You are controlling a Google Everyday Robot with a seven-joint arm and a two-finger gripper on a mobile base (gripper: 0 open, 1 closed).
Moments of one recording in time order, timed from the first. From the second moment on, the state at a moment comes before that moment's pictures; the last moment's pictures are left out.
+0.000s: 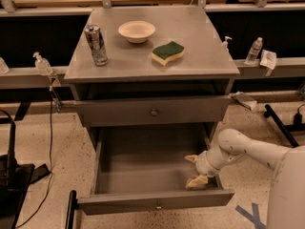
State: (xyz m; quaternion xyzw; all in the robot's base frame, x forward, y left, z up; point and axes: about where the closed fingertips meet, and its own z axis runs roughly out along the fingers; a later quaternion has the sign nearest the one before) arm 0.530 -0.166 0.406 -0.65 0.70 0.24 0.17
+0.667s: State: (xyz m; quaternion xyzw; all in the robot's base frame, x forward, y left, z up) arm 0.551 -0.165 0.416 -0.65 0.69 0.23 0.20
